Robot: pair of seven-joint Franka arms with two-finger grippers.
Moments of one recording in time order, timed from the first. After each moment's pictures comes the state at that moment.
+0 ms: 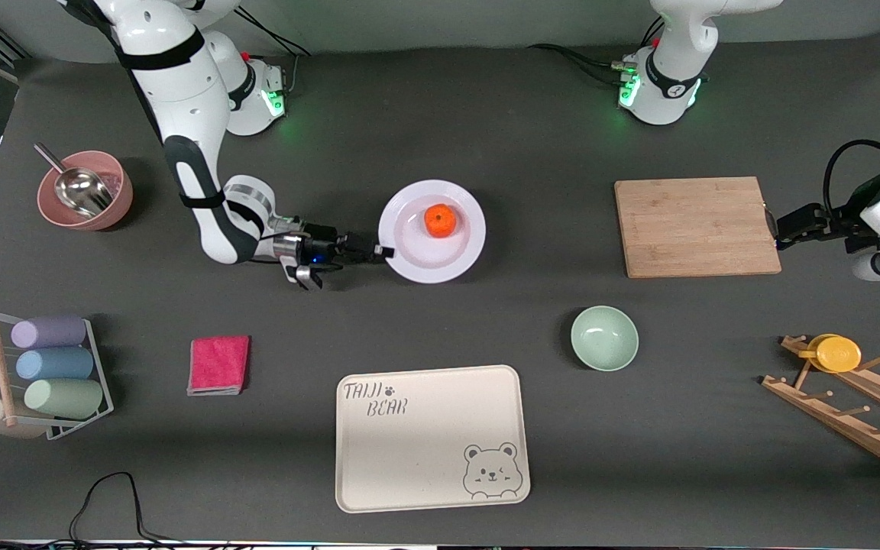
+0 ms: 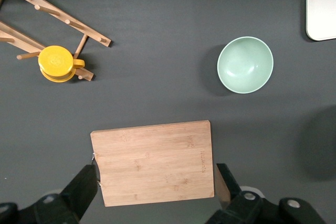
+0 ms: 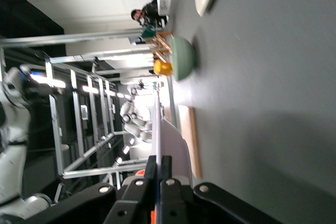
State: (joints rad) left arm 0.01 0.09 -0.03 -1.58 -0.01 1.60 0.04; right arm 0.56 0.54 -0.24 -2.30 2.07 1.71 -1.14
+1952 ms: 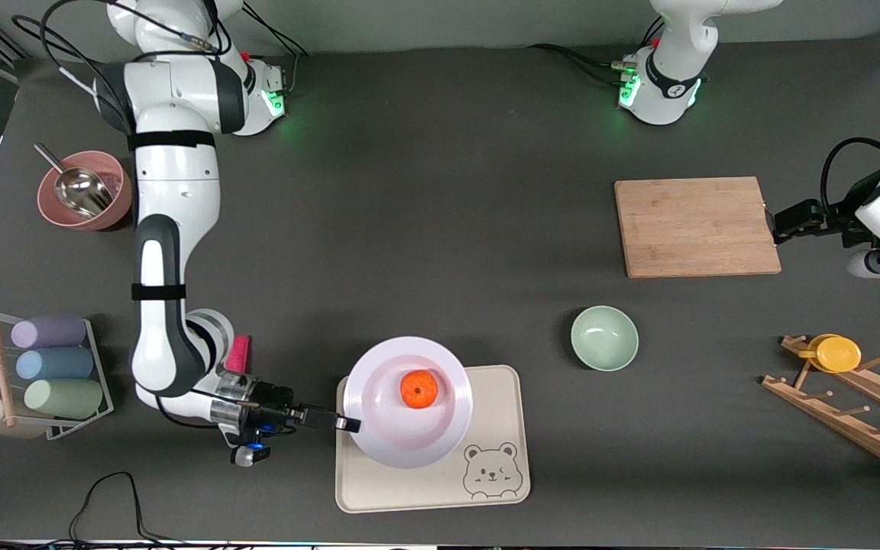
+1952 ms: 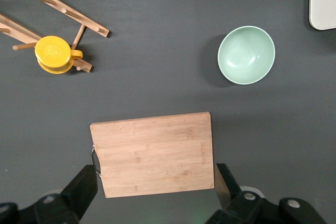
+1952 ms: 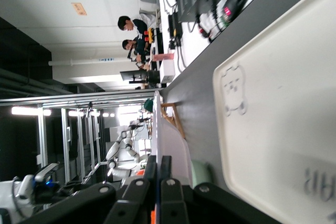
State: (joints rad) left arm 0.01 0.09 -0.04 -1.58 0.00 1.57 0.04; right arm 0.39 1.14 -0.41 -1.08 1.97 1.84 -0.51
